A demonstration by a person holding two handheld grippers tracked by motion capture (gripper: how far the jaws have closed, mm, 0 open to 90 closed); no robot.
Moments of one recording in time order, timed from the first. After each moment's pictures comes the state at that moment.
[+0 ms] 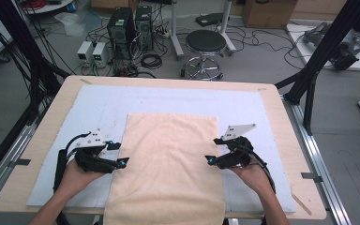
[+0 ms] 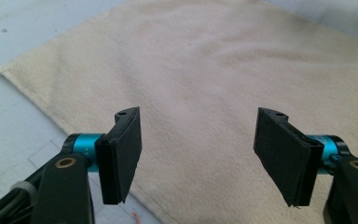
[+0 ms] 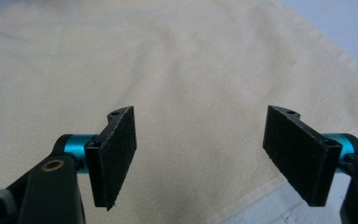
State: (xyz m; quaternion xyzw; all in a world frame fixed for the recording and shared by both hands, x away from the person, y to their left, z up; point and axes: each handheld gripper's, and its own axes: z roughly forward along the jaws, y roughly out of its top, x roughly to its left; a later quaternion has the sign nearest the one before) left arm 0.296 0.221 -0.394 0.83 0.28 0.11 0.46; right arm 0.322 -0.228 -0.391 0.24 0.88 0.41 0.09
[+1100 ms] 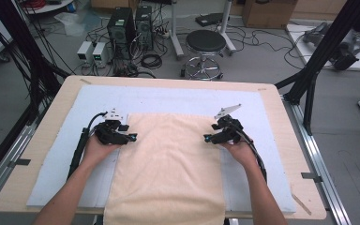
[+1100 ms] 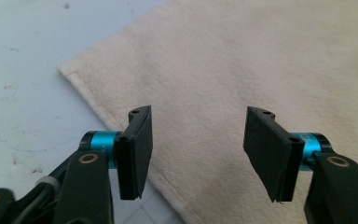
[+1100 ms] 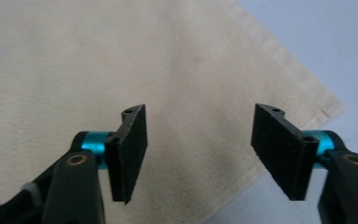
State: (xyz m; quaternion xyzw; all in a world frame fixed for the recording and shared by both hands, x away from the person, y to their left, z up) left arm 0.394 0.204 -0.434 0.84 0.36 0.13 0.39; right arm 0.411 -0.222 -0.421 0.31 0.88 0.34 0.10
